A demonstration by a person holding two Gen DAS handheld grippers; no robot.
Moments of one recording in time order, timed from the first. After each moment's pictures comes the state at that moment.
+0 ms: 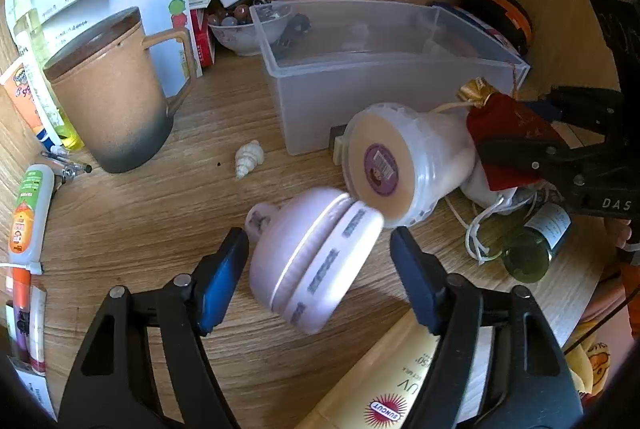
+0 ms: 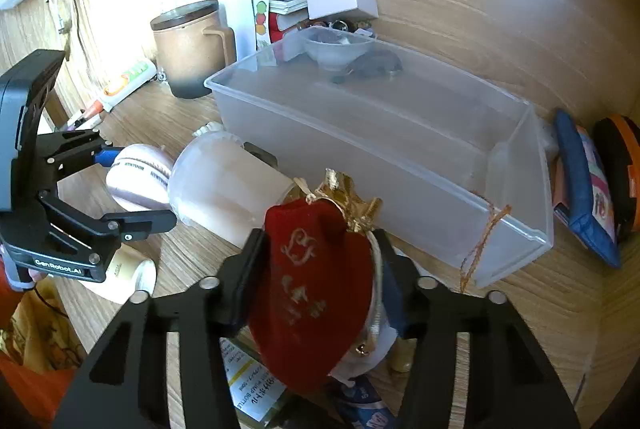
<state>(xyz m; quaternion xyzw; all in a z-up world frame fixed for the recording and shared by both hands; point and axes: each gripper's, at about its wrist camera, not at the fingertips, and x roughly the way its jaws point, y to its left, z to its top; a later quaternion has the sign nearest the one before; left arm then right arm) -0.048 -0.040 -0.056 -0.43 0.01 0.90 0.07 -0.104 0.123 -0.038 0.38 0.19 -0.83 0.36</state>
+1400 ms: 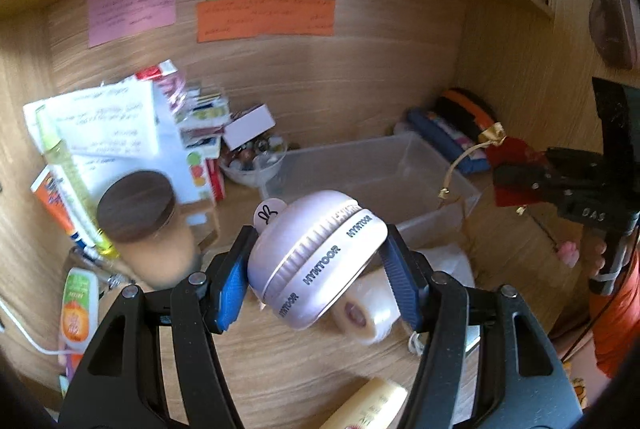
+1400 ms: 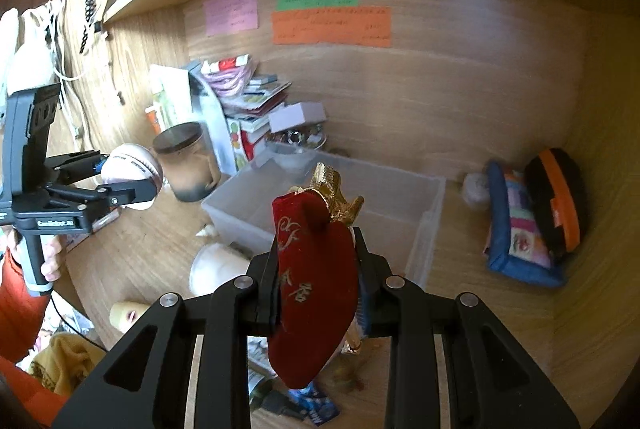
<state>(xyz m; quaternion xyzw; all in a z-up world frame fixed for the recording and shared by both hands) -0.063 -0.048 0.060 -0.32 0.00 0.94 0.10 -0.111 0.190 0.057 0.29 0.10 -0.88 0.35</state>
